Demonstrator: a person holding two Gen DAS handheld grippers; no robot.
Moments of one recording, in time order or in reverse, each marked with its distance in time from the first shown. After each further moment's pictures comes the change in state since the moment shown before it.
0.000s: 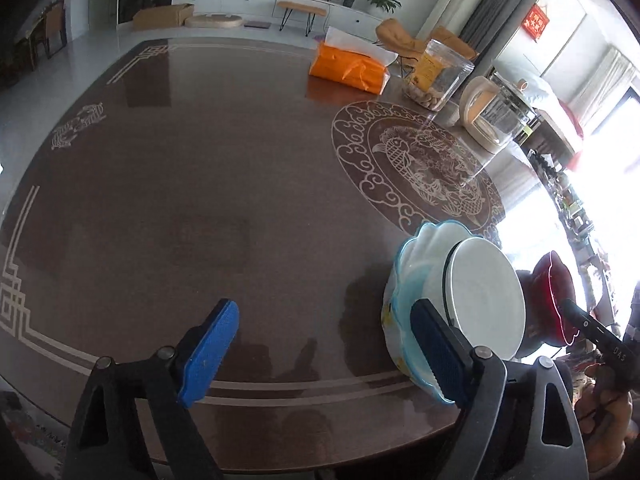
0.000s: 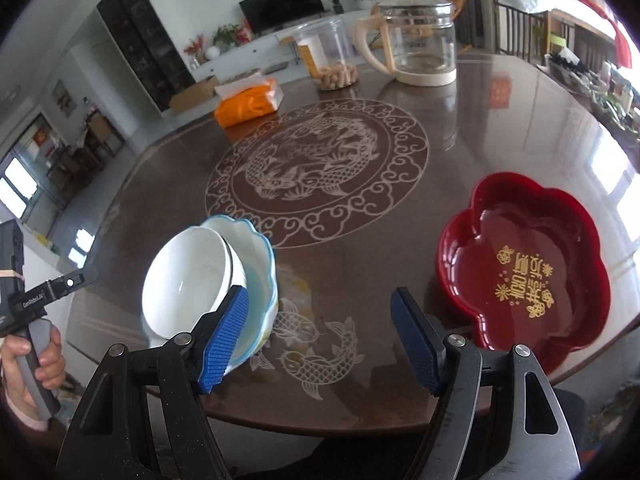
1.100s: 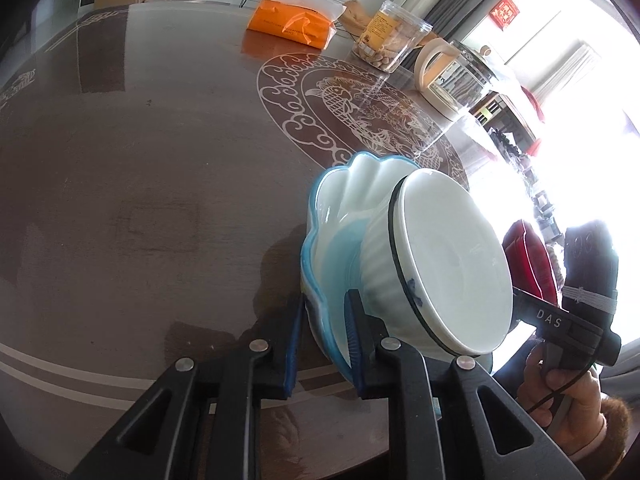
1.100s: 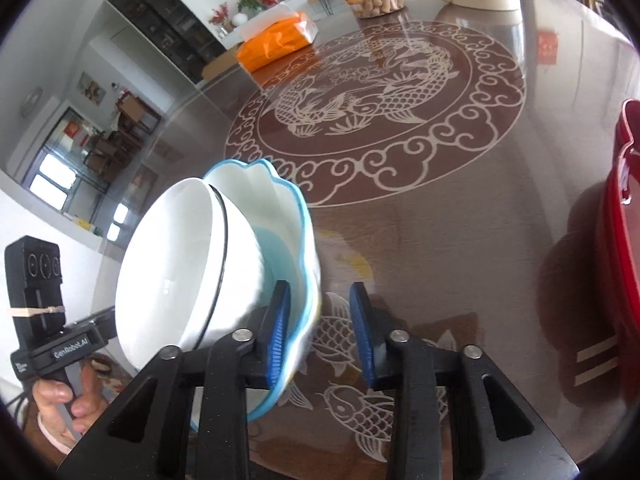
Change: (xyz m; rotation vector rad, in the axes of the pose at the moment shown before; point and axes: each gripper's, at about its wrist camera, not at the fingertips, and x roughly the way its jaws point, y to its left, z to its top) left arm 0.054 -0.039 -0.029 0.021 0.042 -0.166; right arm 0.090 0.007 -0.011 0.031 0.143 0.179
